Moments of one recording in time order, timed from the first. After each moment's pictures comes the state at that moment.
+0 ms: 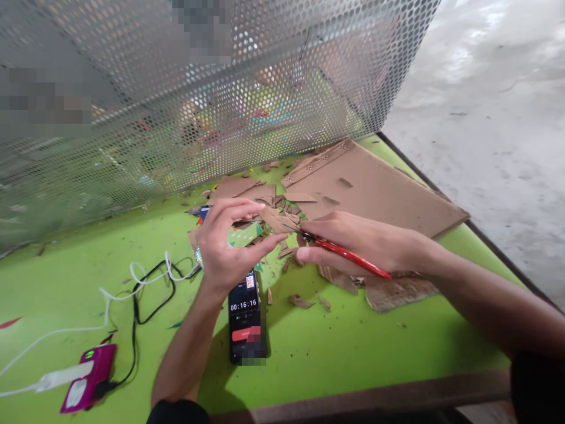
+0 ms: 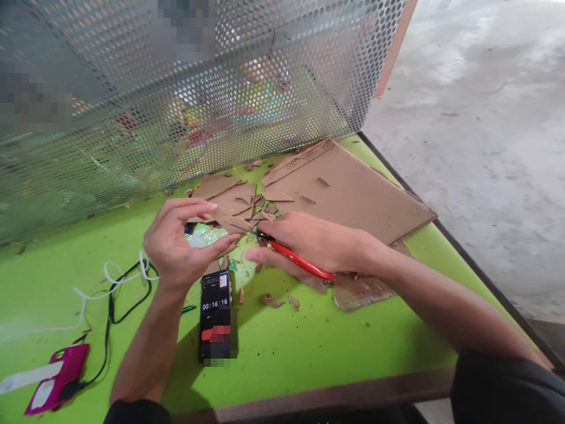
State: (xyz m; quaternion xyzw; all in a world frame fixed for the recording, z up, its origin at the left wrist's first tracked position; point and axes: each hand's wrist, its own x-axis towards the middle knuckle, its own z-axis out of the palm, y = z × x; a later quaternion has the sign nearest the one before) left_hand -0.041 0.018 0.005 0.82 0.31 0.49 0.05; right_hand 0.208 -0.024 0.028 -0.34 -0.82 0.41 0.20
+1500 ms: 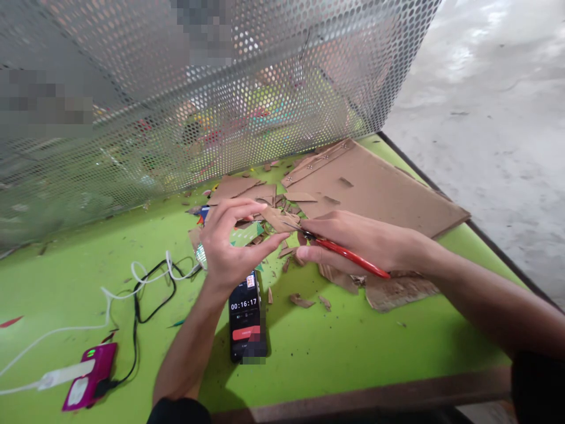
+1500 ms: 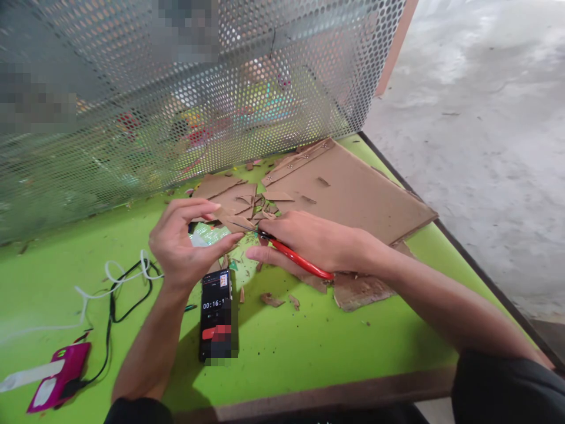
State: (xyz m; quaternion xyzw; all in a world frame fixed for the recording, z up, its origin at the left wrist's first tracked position) left_hand -0.038 0.016 0.002 0.82 0.32 0.48 0.04; right_hand 0.207 -0.023 0.021 -0.33 -0.84 0.37 0.22
